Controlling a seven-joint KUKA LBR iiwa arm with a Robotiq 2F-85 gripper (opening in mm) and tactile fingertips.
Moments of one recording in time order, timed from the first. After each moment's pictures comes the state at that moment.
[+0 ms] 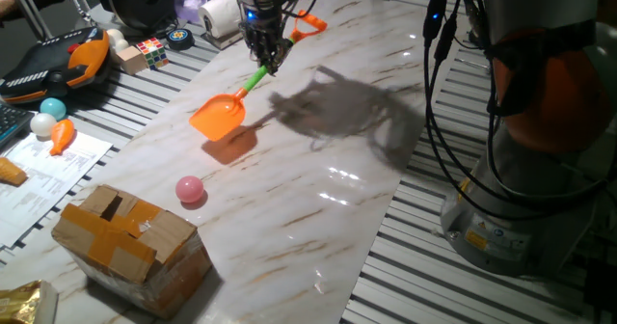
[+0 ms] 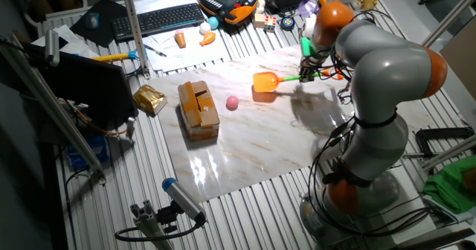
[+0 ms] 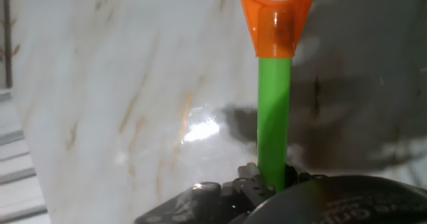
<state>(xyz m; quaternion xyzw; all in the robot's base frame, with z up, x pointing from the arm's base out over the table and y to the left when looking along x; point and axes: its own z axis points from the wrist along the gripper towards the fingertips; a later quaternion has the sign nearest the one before) 0.557 -0.106 0.135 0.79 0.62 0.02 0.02</state>
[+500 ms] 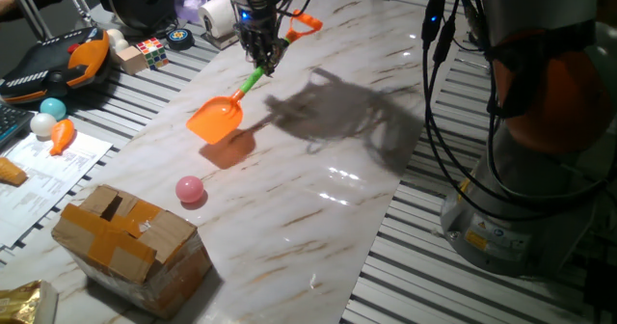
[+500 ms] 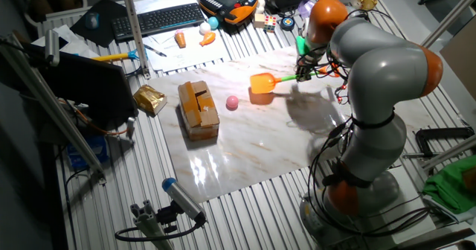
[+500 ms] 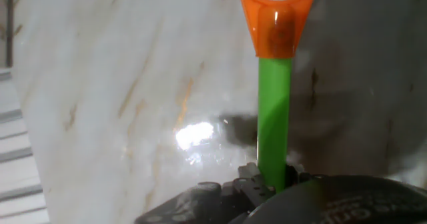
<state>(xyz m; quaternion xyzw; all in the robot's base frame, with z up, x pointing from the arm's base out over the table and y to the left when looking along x) 0.560 -0.093 0.141 0.76 0.64 0.01 0.04</state>
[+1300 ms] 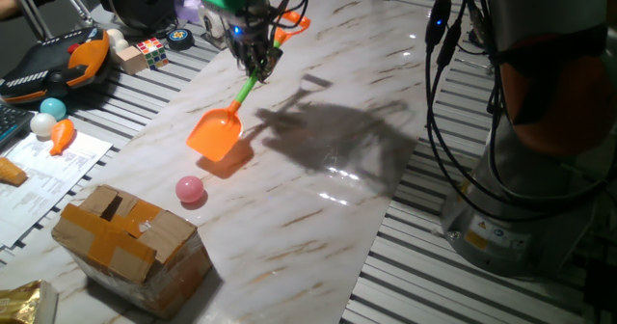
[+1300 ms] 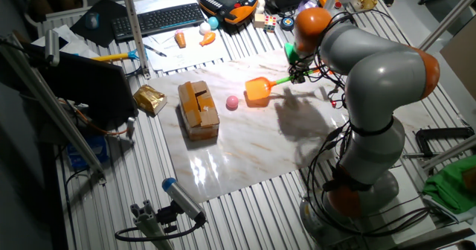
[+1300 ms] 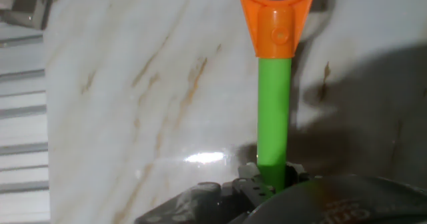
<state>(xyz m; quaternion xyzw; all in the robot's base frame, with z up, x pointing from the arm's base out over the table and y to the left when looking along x) 0.557 -0.062 0.131 0.73 0.68 -0.01 0.08</state>
